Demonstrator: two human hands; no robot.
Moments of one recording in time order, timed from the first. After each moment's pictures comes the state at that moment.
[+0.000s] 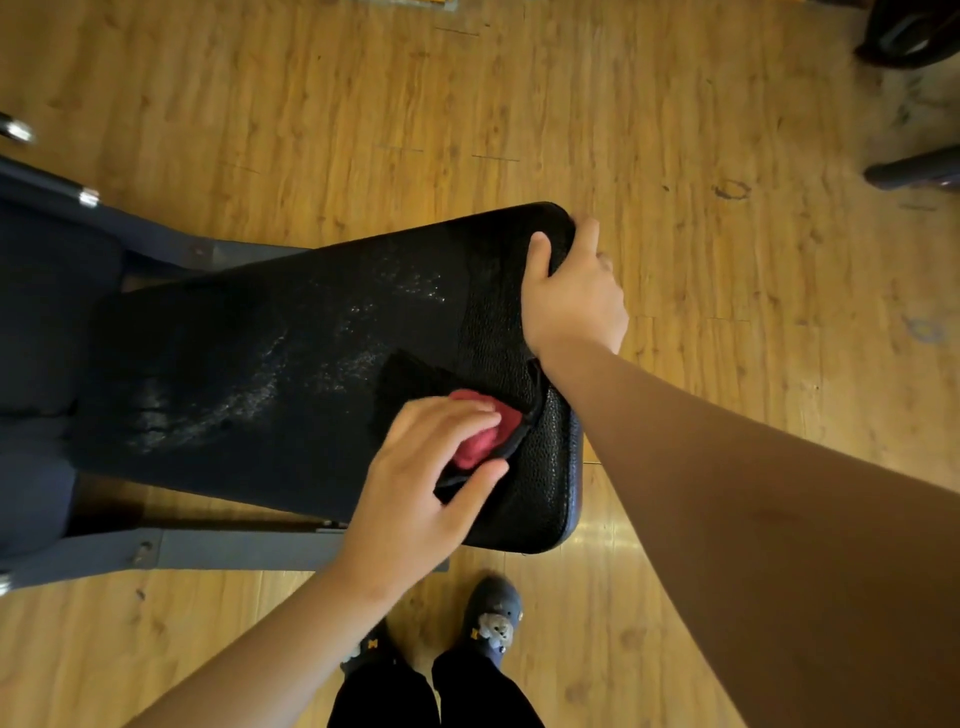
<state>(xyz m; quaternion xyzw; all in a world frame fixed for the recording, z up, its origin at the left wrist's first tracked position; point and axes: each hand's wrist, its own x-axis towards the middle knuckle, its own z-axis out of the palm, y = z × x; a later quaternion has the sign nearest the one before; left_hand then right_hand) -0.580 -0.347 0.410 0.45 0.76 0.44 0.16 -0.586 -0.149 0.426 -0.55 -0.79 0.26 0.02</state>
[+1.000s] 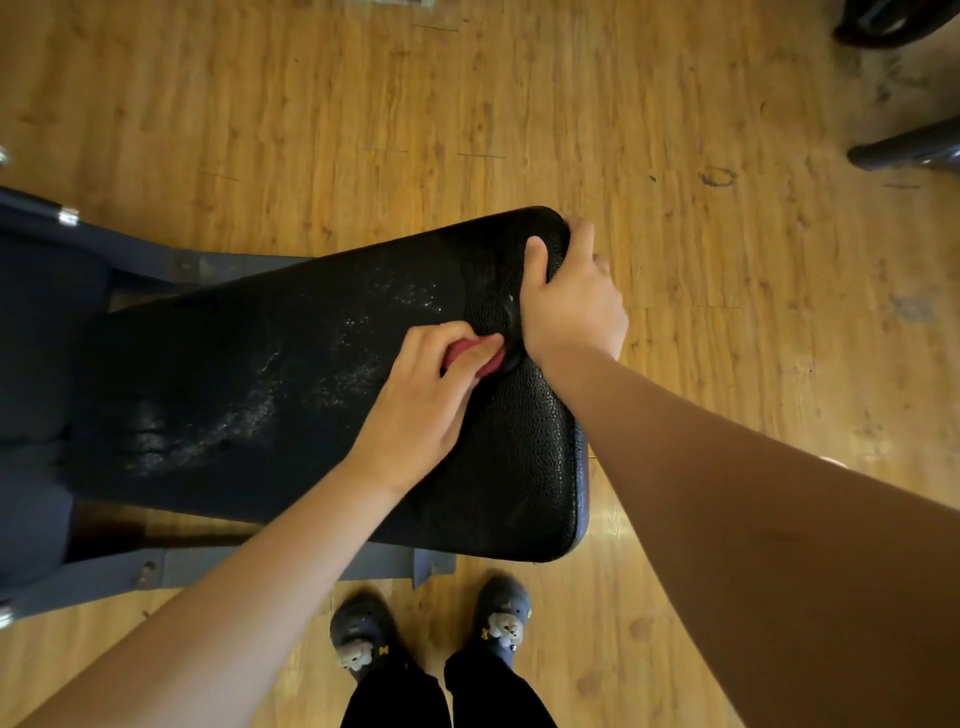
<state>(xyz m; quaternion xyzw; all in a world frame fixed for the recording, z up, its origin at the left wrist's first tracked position) -0.638 -0.306 0.377 0.57 0.76 0.31 0.07 -0.586 -0.151 0.426 -0.55 -0.79 0.25 0.03</state>
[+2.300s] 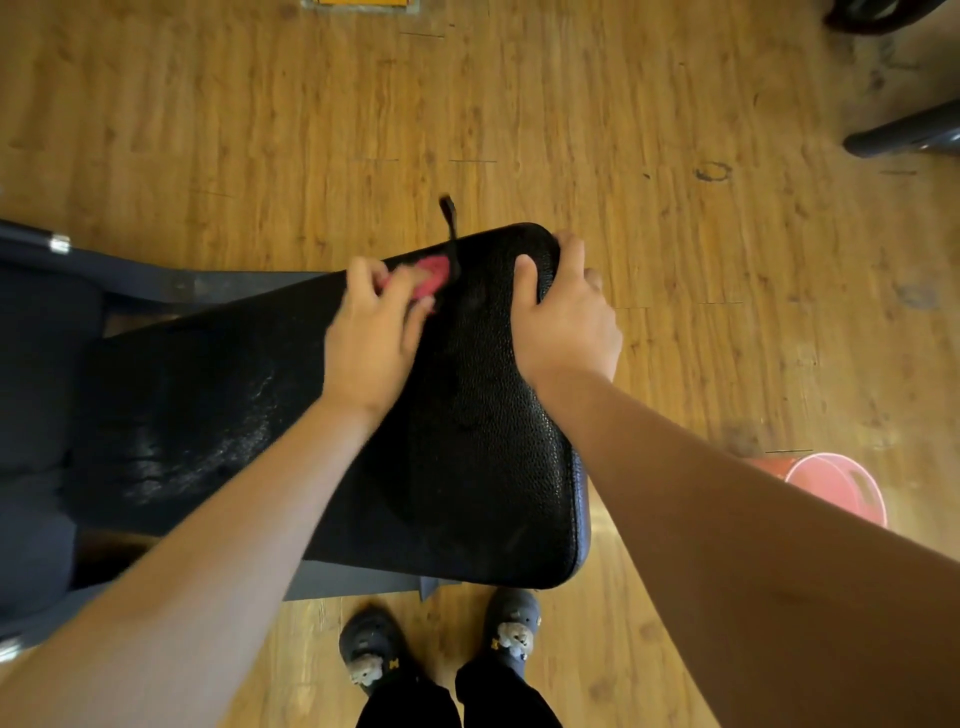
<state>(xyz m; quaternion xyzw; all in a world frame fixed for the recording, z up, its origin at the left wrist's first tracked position) -0.702 -0.267 0.365 0.44 0.84 0.30 0.06 -0.586 -0.150 0.427 -0.55 -0.79 0.26 0.03</state>
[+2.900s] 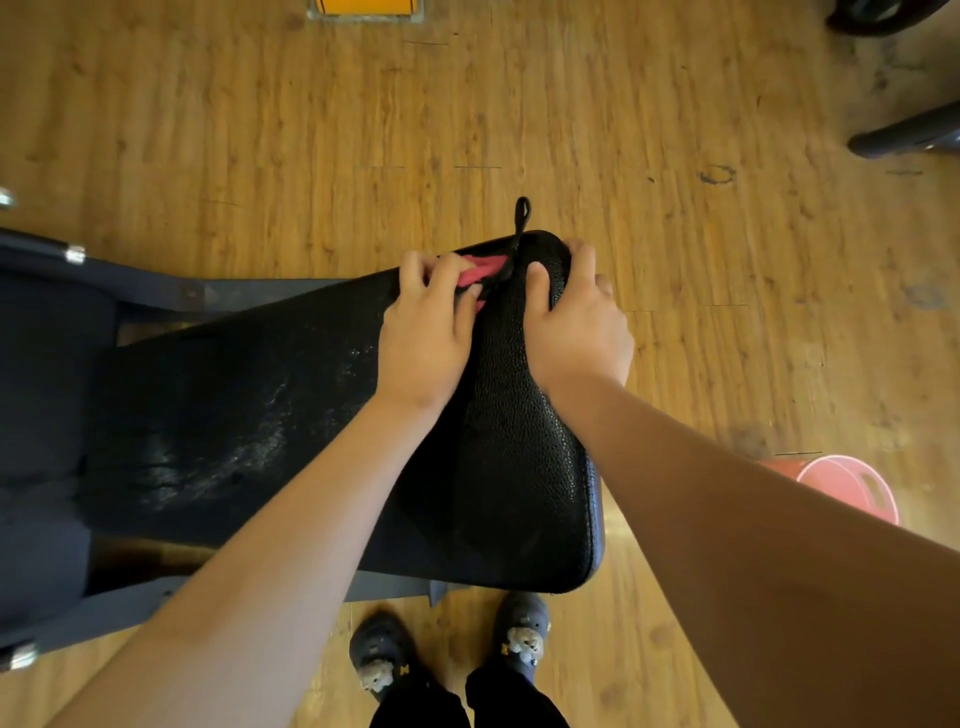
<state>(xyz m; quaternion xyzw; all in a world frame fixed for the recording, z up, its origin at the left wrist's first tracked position) -0.682 -0.239 0.383 0.41 0.83 0.37 0.09 -0.586 -0.151 0.427 -0.56 -0.79 0.26 0.03</state>
